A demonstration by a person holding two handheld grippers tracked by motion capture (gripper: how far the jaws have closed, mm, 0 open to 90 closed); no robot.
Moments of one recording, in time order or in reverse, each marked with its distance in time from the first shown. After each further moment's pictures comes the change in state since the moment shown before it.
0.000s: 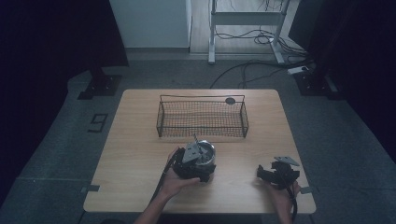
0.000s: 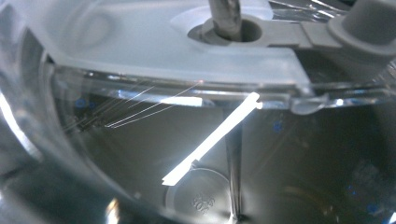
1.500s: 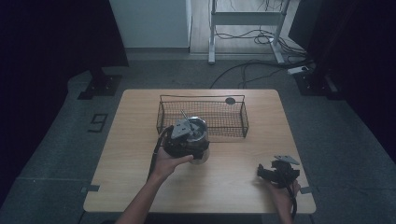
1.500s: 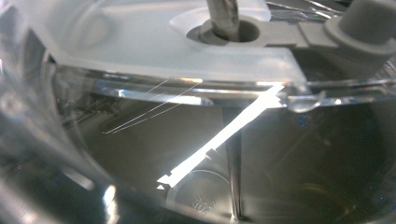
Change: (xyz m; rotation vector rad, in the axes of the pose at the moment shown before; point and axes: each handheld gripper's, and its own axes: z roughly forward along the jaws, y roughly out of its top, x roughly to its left) left arm 0.032 0.065 -0.035 -0.067 0.072 -0.050; right arm -0.001 0.003 0.003 -0.001 -0.003 0.000
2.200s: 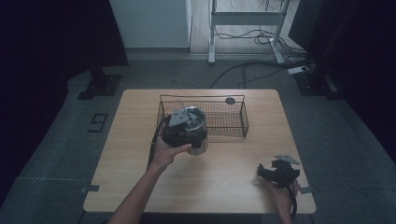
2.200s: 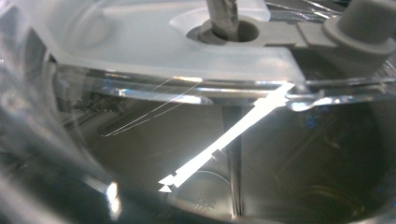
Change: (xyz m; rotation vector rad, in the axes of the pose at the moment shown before) left arm 0.018 0.023 0.003 -0.009 0.022 -0.012; right arm -0.001 0.000 0.000 0.002 -0.004 0.001
